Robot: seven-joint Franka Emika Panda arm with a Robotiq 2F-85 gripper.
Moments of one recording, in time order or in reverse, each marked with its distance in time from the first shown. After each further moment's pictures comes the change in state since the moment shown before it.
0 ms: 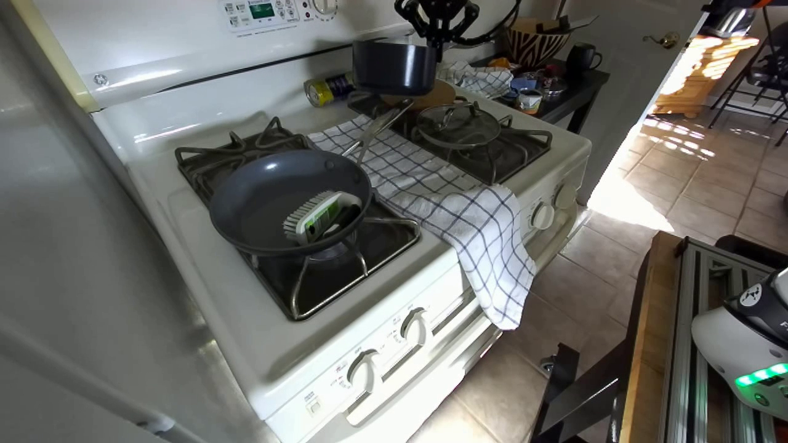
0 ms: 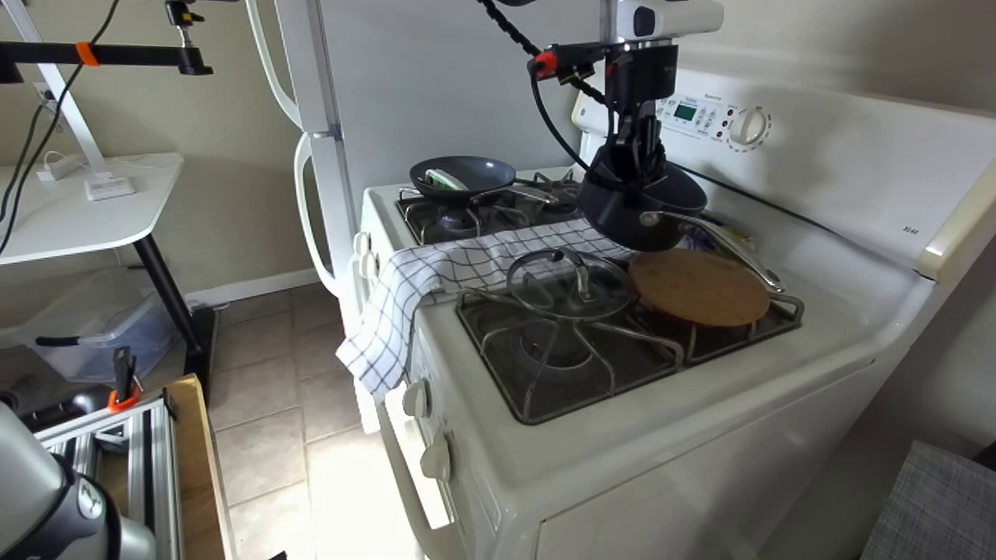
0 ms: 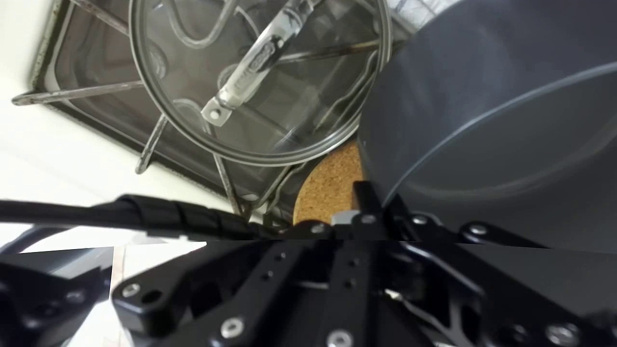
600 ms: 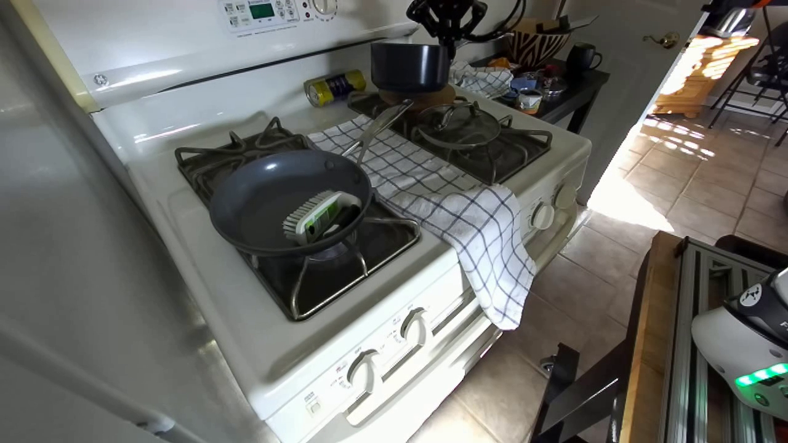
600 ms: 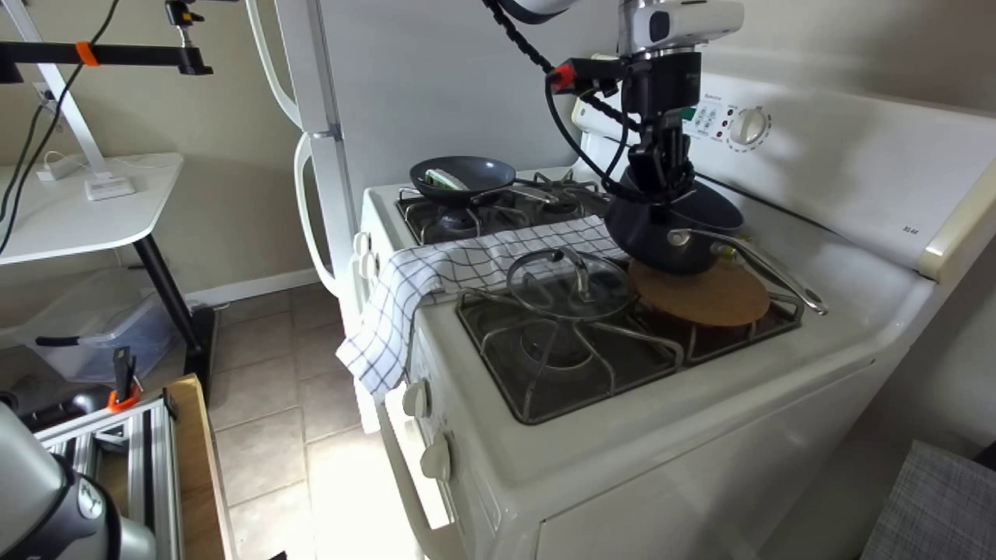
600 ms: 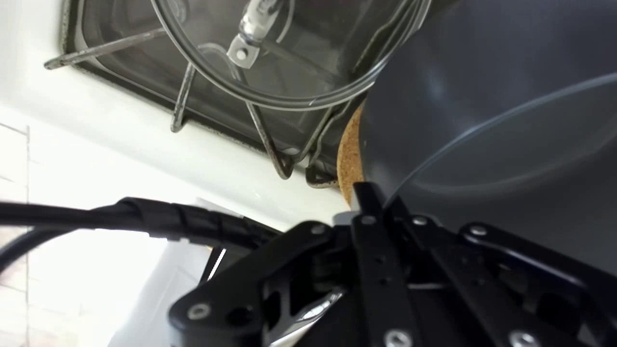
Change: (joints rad) arm -0.007 0.049 -0.023 0.052 -0.117 -0.052 0.134
